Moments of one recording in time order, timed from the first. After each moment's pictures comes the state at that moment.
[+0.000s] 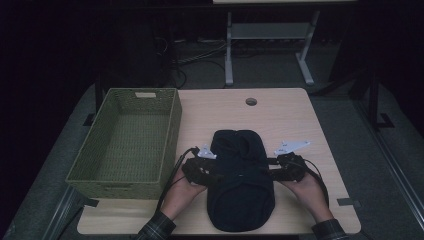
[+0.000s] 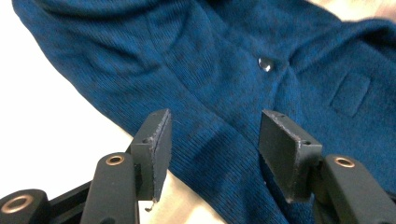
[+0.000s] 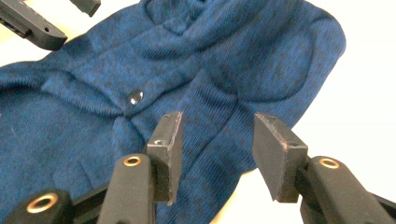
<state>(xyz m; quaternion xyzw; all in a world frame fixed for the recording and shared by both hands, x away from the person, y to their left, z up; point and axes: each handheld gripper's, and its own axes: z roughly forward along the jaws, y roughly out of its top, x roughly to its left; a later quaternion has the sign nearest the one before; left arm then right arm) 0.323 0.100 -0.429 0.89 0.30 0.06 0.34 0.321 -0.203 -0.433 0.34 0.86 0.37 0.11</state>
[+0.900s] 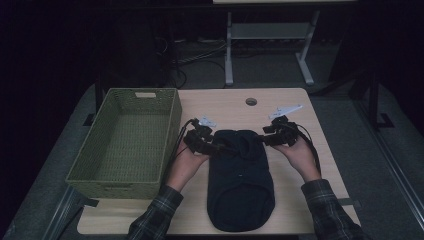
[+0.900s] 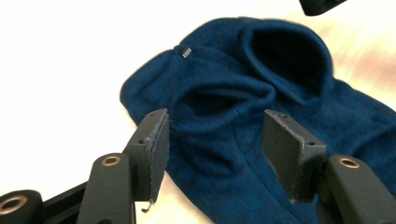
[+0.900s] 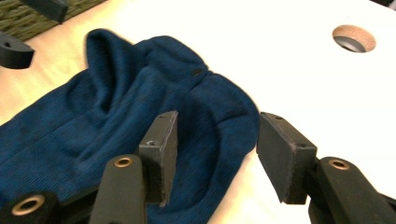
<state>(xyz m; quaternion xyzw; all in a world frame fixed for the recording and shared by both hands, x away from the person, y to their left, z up) 0.391 0.091 -0.393 0.86 0.34 0.10 0.36 0.414 -0.197 -0.403 0.37 0.84 0.38 0.12</state>
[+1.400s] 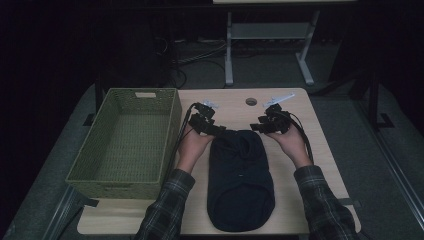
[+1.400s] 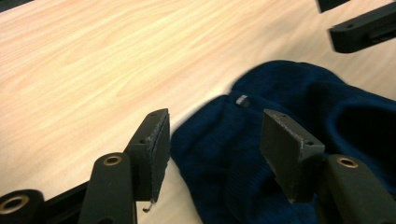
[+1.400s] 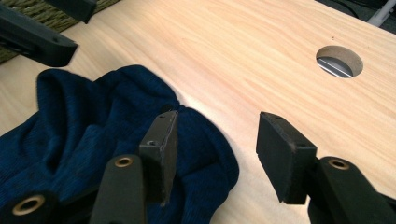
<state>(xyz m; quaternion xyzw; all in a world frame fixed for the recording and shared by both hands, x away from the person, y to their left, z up) 0.454 0.079 -0.399 0.85 0.39 0.12 0.34 0.457 -0.186 -0.403 0.38 0.84 0.37 0.12</state>
